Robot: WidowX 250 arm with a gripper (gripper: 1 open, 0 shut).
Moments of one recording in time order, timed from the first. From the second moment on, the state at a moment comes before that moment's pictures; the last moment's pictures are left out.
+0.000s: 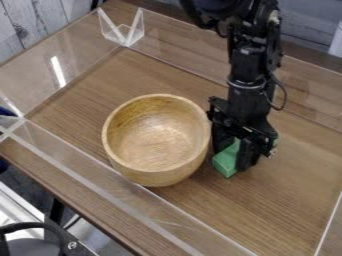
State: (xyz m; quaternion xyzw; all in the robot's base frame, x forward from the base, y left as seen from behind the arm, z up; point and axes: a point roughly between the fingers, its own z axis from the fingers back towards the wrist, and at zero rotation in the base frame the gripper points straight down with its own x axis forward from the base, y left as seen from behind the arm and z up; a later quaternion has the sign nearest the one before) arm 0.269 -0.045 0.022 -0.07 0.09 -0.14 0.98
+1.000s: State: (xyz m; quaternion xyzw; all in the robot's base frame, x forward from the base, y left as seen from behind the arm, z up) arm 0.268 -0.034 0.045 -0.06 0.08 -0.15 0.98
